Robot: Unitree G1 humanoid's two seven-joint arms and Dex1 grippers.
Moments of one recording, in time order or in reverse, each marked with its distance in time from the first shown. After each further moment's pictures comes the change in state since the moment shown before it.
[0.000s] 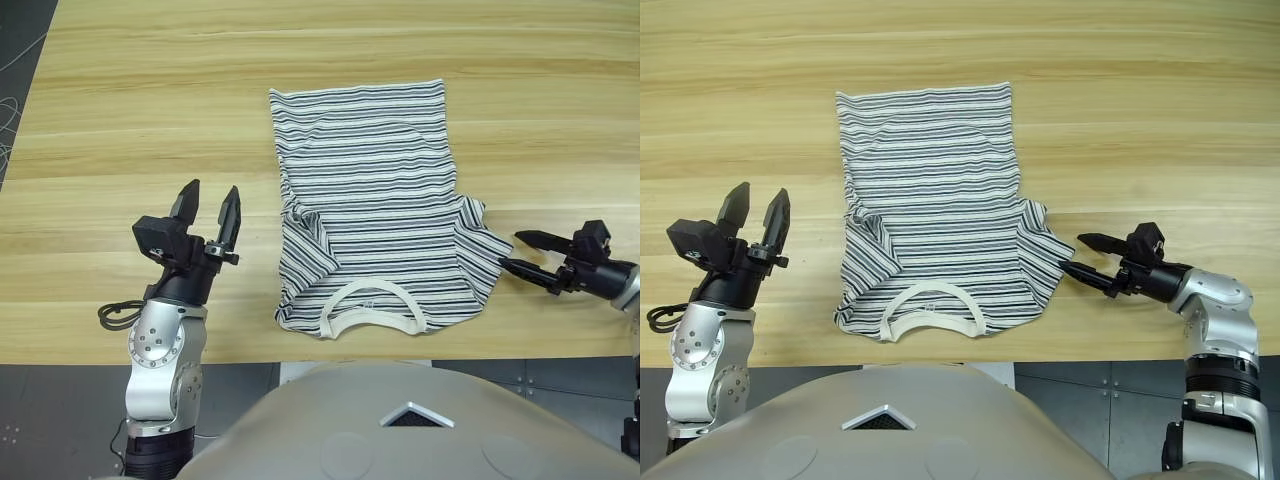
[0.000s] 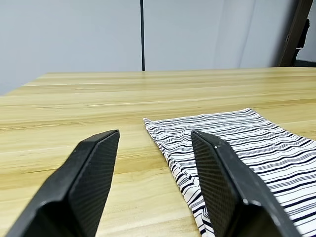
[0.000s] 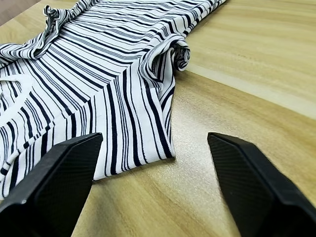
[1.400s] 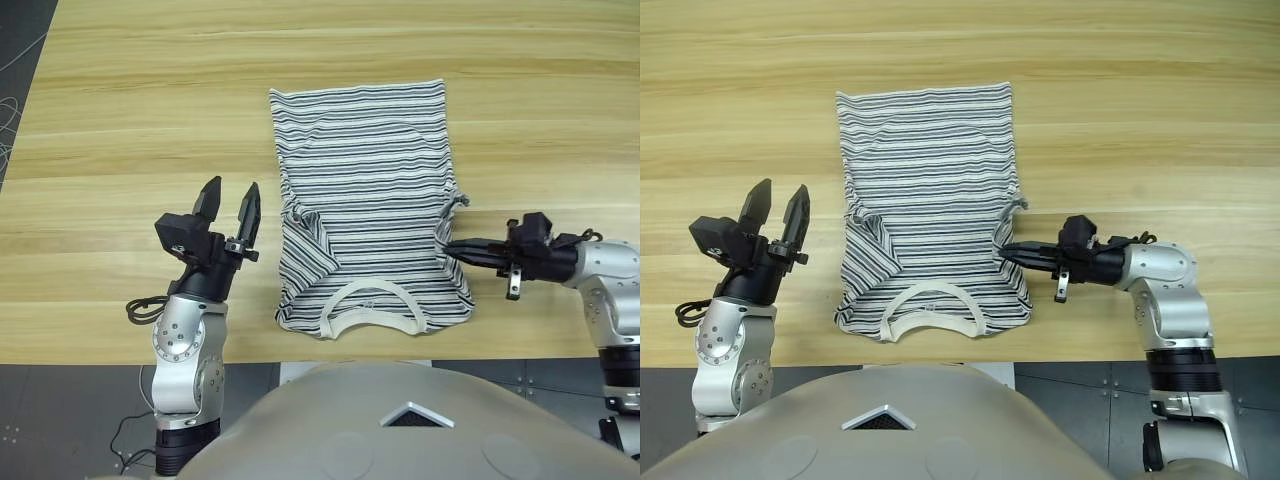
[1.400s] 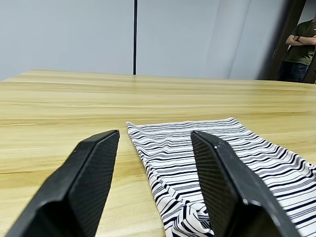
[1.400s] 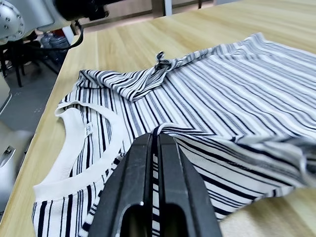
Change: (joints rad) left arm -0.028 -0.132 -0.034 -0.007 0.057 0.026 -0.053; right arm -0.004 0.085 0.188 -0.432 -0.011 -0.003 0.014
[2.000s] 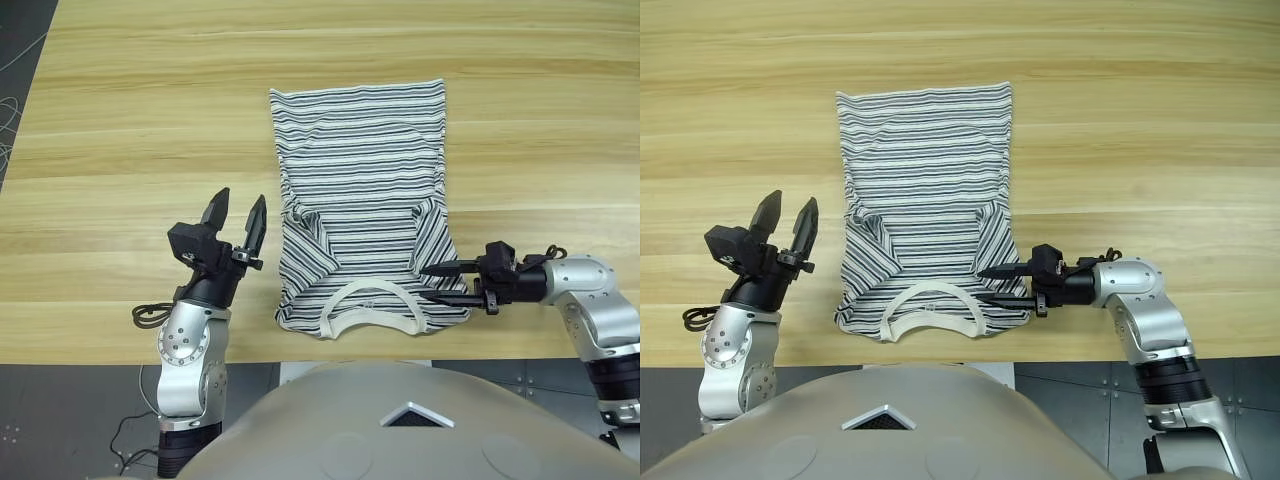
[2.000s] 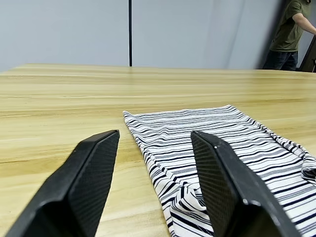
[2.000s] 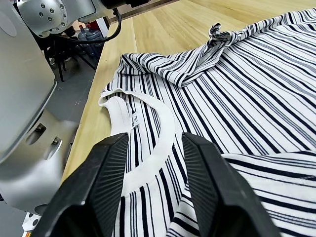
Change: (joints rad) left arm 0.024 0.009 -0.013 0.050 0.043 -0.042 -0.051; right arm 0.046 -0.028 0.111 -0.063 0.022 0.070 0.034
